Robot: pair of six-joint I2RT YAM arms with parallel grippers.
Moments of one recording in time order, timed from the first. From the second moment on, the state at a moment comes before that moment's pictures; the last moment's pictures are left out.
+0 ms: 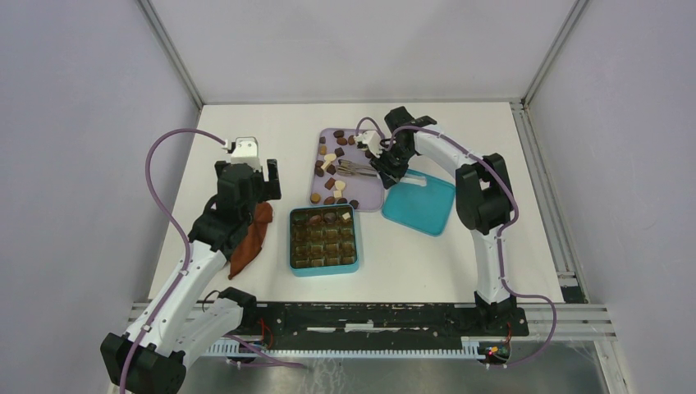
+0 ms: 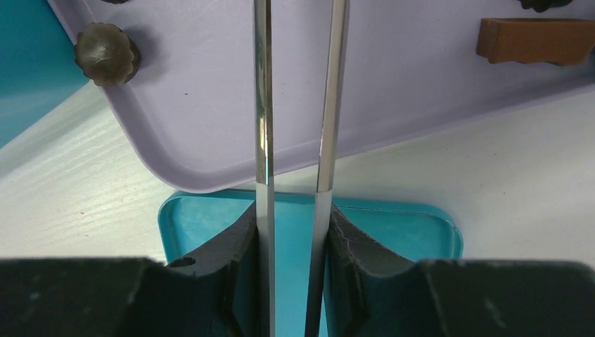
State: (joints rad) left arm -0.34 0.87 0.80 -0.35 -0.41 -0.11; right arm 0.44 2.18 1.80 -0.90 -0.38 -0.62
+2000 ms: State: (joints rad) left arm -0.34 0.83 0.76 -0.31 -0.35 -0.10; right arm 0.55 1.41 1.04 -0.82 -0.51 -0.88
